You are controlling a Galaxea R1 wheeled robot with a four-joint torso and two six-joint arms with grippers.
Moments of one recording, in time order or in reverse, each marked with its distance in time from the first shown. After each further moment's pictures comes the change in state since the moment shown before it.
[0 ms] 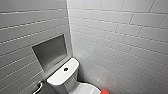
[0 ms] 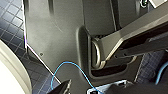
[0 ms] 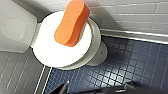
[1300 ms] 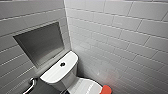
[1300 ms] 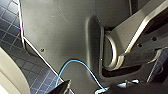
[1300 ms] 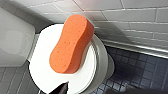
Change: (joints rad) left arm 0.015 0.025 -0.047 0.000 0.008 0.001; right arm 0.192 -0.069 0.110 -0.001 -0.071 0.026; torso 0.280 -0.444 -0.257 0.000
